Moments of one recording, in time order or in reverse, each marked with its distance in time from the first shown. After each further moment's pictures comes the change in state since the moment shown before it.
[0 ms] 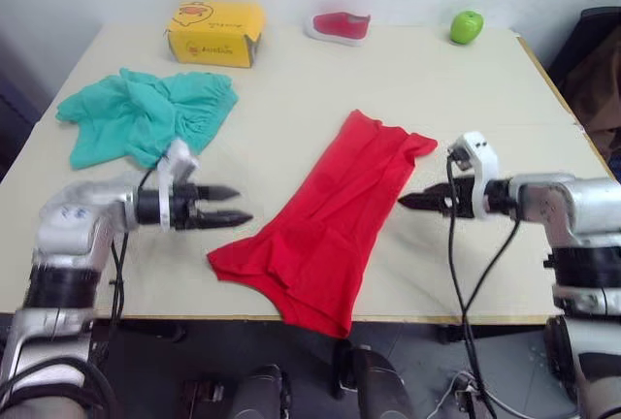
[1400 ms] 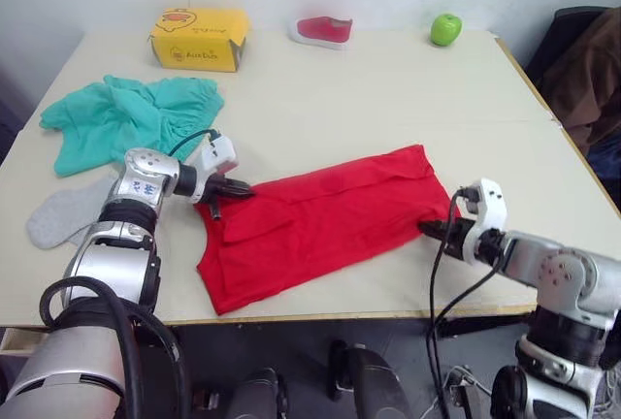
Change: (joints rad) left arm -0.278 -0.143 -0.066 0.842 0.481 -0.792 -0.050; right arm 0.110 0.238 -0.219 0.066 0.008 -0.111 -0.439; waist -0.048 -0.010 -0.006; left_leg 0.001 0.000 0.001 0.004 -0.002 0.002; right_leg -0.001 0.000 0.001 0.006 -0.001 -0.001
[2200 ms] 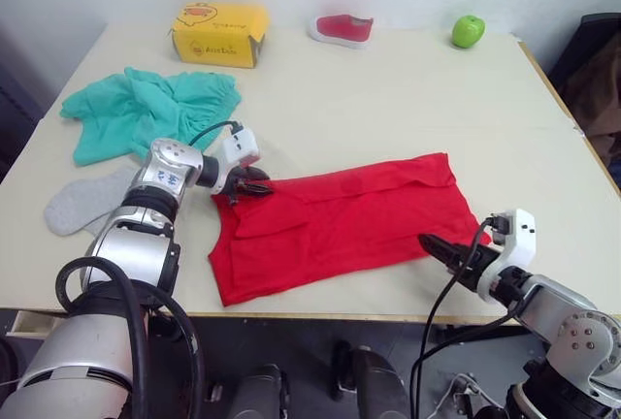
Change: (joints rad) left arm -0.155 -0.108 -0.088 0.164 0.063 -0.063 0.124; right arm 0.279 0.283 -0.306 -0.540 0.013 0.198 -0.063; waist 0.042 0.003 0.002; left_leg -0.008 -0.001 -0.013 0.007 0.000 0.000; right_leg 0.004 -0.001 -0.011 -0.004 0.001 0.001
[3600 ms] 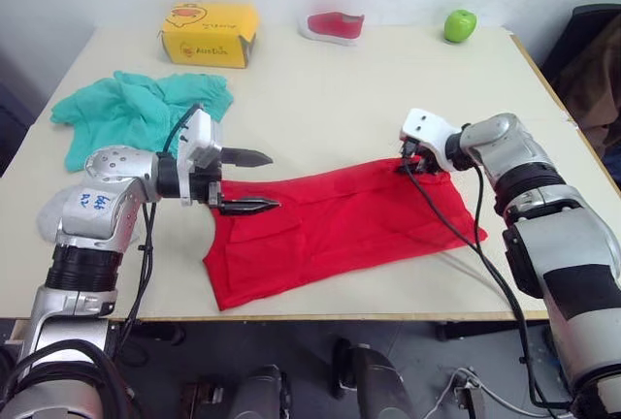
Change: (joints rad) left arm 0.457 0.234 0.141 -1.116 -0.546 0.559 -0.109; right arm -1.062 -0.429 0.949 1.942 -0.715 -1.626 0.653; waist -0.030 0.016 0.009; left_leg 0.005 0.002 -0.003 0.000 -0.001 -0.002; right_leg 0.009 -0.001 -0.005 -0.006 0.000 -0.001
